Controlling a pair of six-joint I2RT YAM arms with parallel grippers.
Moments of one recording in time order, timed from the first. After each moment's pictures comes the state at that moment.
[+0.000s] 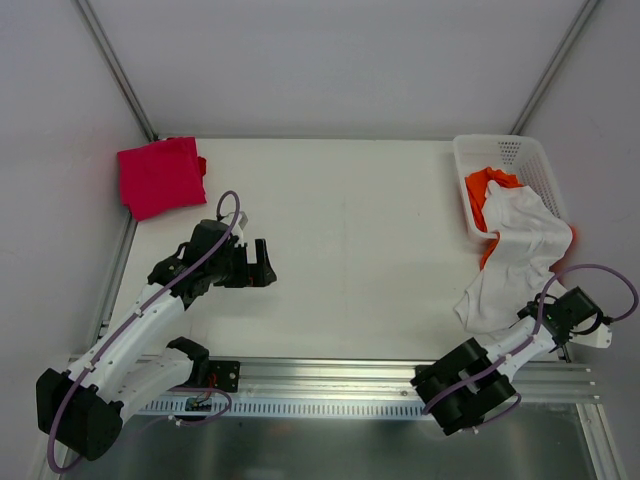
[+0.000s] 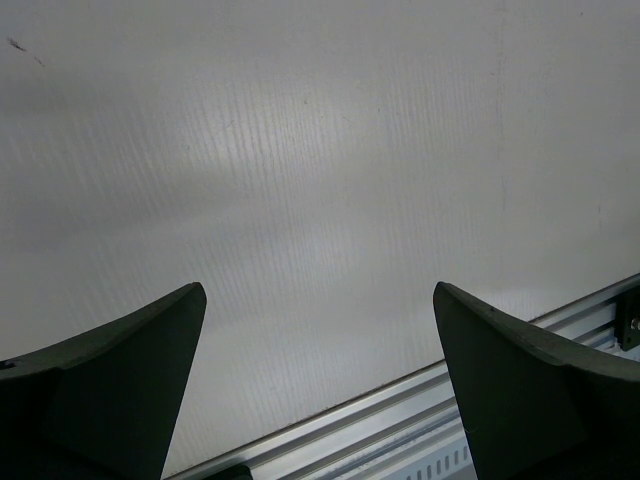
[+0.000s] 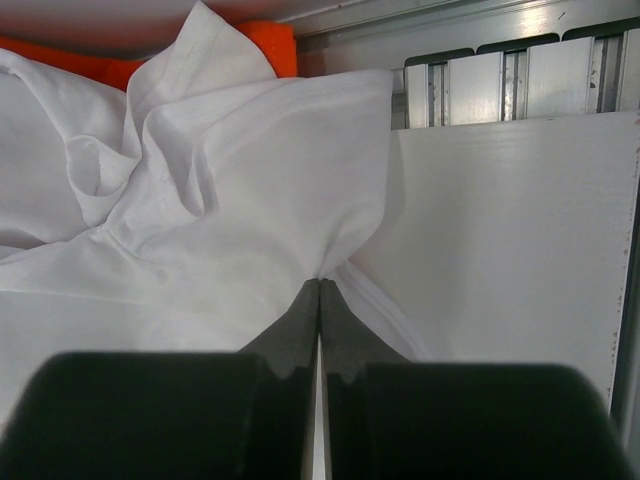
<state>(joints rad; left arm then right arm) -0.43 0.90 0.70 -0.65 0.15 -0.45 -1.00 0.84 0.39 -0.37 0.00 0.79</state>
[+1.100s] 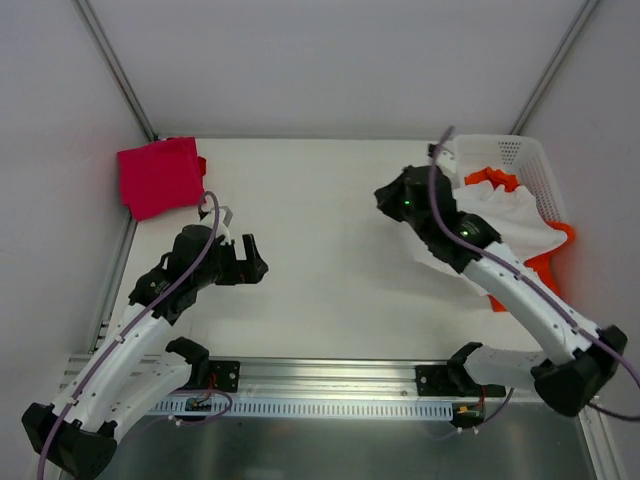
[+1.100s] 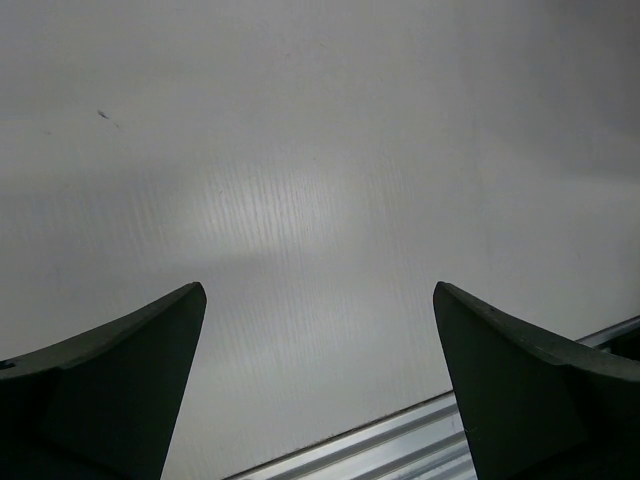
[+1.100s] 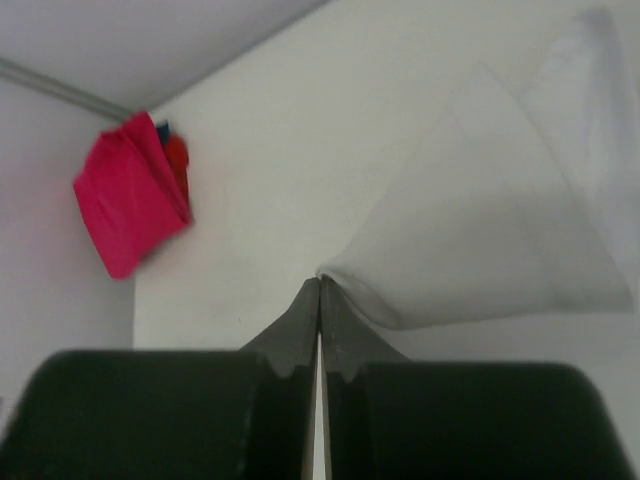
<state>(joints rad) -0.43 0.74 0.72 -0.66 0.06 -0.45 0.62 1.14 1.19 -0.46 0.35 0.86</state>
